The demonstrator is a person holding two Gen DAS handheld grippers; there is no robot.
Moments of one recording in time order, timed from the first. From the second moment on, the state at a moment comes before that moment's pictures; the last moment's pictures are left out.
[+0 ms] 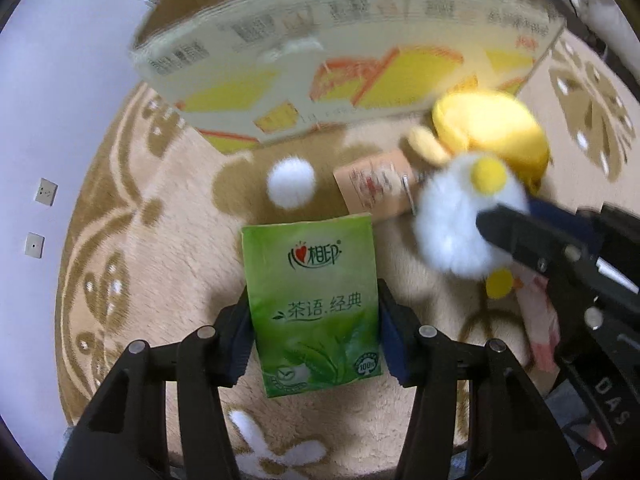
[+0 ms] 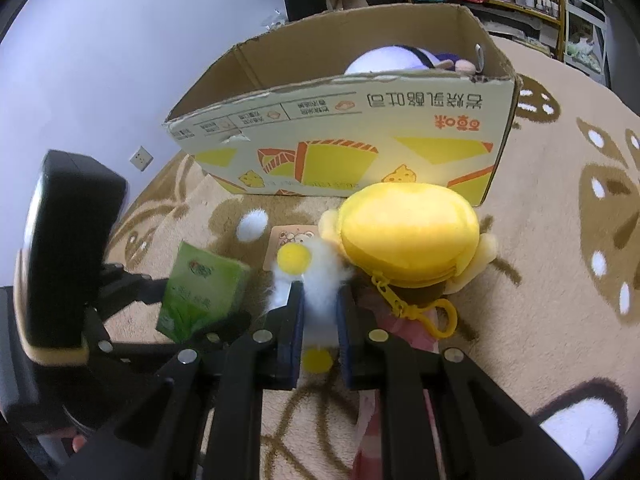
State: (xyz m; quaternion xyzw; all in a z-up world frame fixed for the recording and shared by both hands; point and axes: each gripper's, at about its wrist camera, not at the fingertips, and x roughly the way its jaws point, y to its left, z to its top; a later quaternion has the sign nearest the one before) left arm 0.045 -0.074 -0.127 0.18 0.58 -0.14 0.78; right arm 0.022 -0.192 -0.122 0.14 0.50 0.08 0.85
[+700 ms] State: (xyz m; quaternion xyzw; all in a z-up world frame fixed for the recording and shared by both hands) left arm 0.068 -0.034 -0.099 0.12 0.55 -0.09 0.82; right arm 0.023 -0.194 -0.112 0.15 0.48 0.10 0.86
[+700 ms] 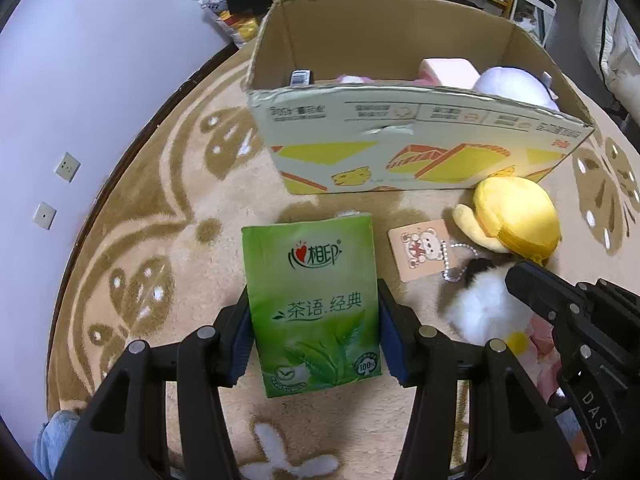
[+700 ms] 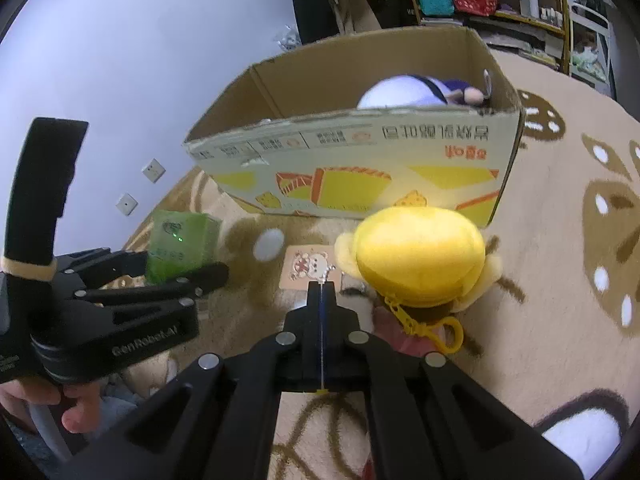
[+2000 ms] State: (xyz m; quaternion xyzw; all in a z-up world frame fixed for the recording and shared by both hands) left arm 0.079 -0.007 -0.037 0.08 0.43 -0.05 0.90; right arm 0.020 -0.203 -0.047 0.13 0.34 0.08 0.93
